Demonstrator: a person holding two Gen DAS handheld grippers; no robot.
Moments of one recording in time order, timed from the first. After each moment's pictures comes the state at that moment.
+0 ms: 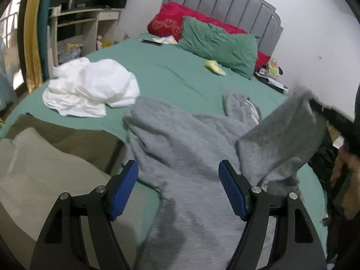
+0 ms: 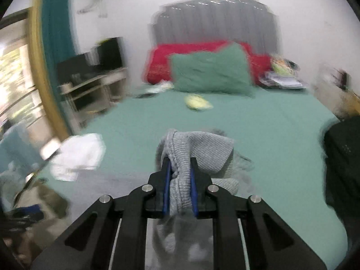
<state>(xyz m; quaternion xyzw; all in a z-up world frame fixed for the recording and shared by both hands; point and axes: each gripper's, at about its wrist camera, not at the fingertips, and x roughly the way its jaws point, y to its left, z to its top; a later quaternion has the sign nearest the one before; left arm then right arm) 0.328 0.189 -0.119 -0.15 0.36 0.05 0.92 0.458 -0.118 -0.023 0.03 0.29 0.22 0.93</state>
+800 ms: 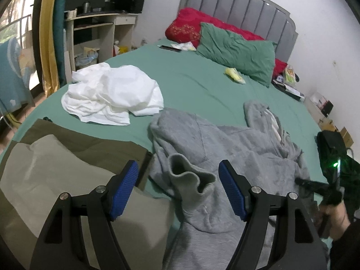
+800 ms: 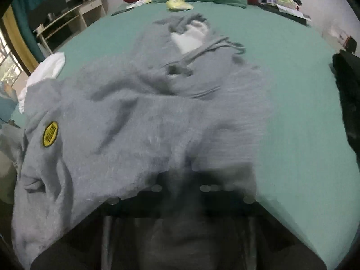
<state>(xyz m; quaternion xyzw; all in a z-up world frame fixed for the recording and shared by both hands) 0.338 0.209 -0.117 -0.15 0.35 0.09 0.92 0.522 -0.181 -0.200 0.02 0.52 0.15 0.84</state>
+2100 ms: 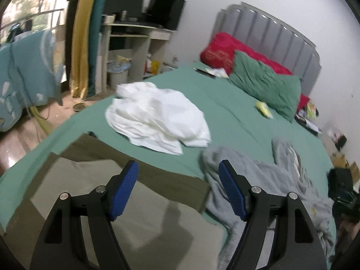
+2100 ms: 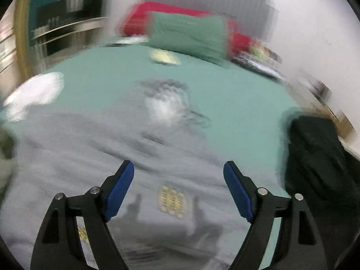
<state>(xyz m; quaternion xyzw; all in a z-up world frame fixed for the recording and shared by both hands) 0.297 0.314 -0.086 -0.19 0.29 0.19 0.92 0.495 -0.051 -0.051 -0.12 0.38 0.15 0.90</state>
